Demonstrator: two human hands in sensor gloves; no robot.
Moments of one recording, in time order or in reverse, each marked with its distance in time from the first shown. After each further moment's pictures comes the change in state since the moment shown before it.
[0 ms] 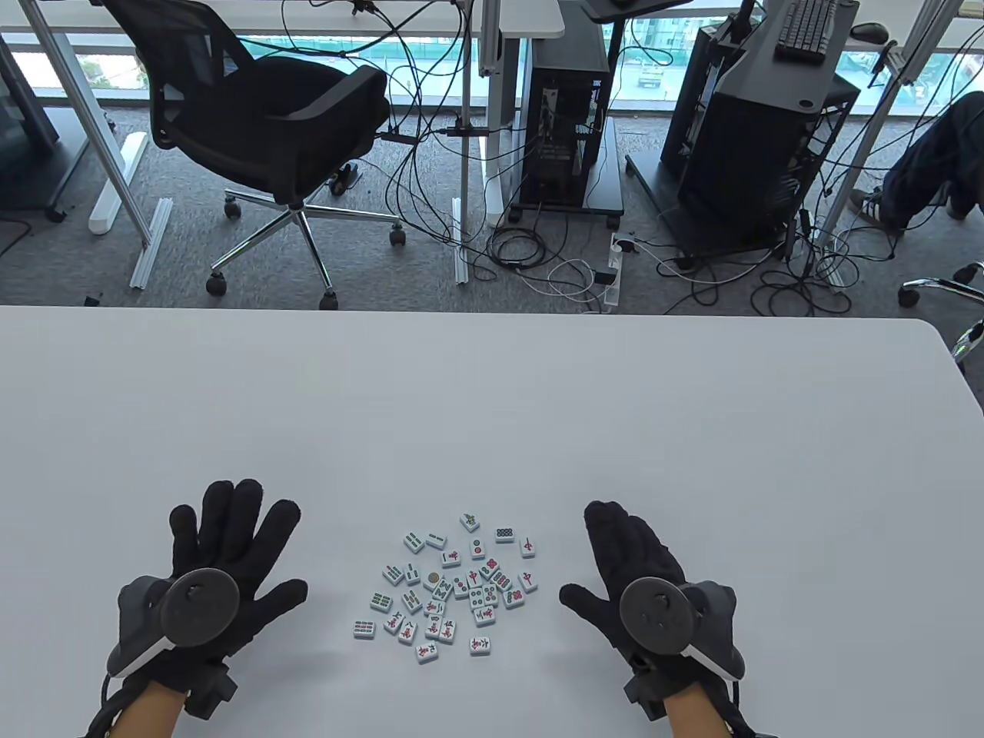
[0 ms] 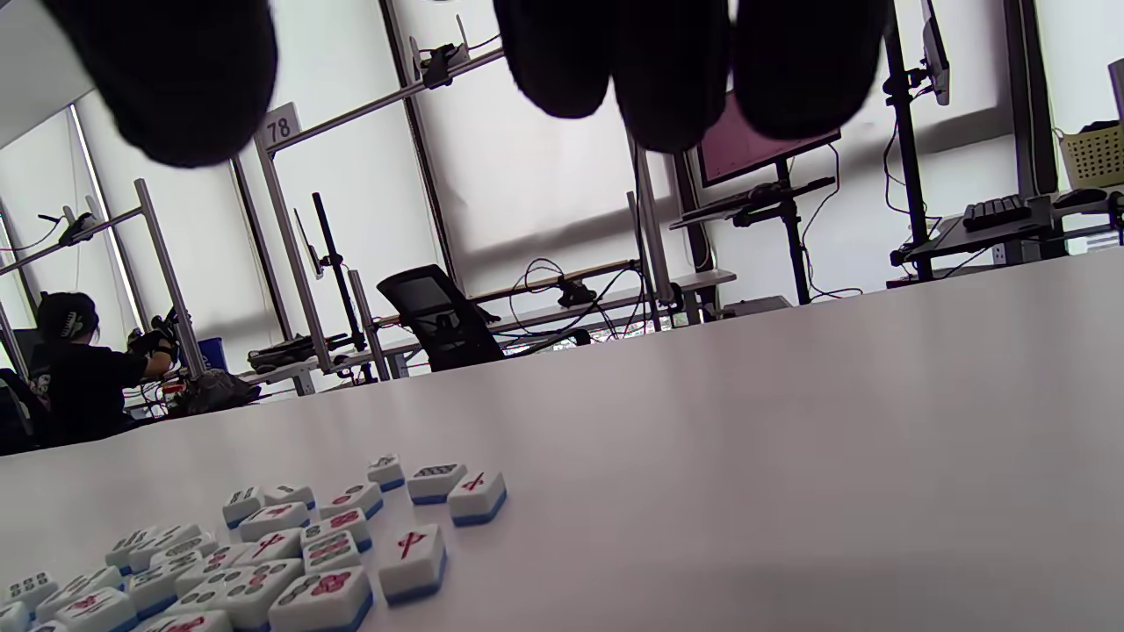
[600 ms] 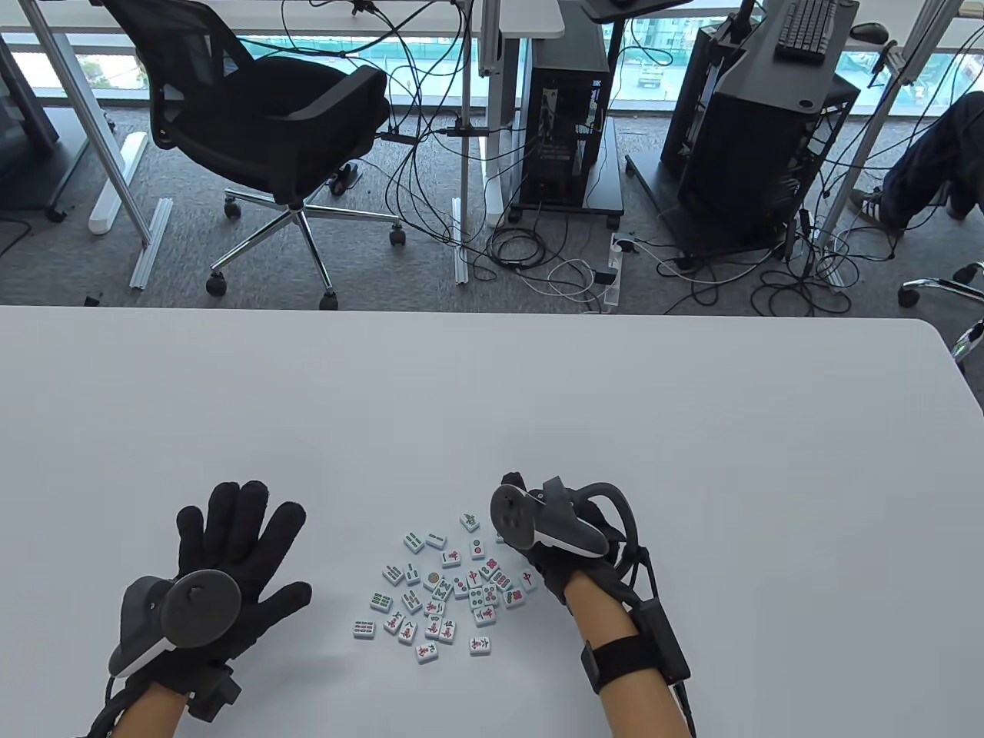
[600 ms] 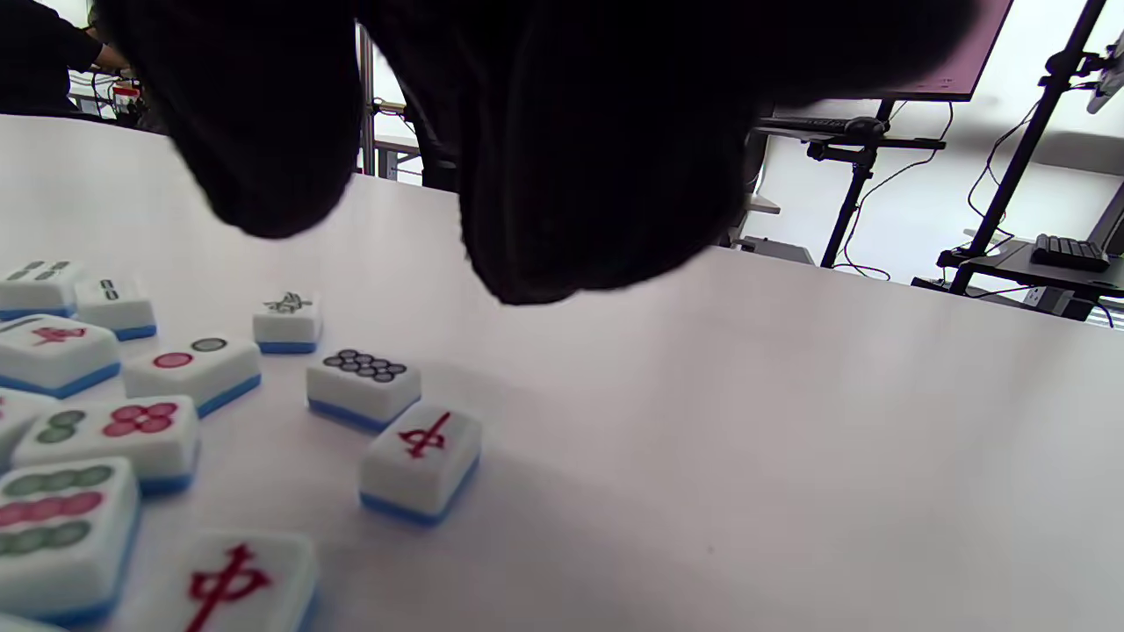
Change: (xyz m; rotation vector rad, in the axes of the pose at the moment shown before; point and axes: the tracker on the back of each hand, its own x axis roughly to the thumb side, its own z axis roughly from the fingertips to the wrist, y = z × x) left_hand 0.002 -0.006 -0.002 -0.018 -0.033 0.018; right_hand 0.058 0.073 -0.122 0.309 -0.039 0.372
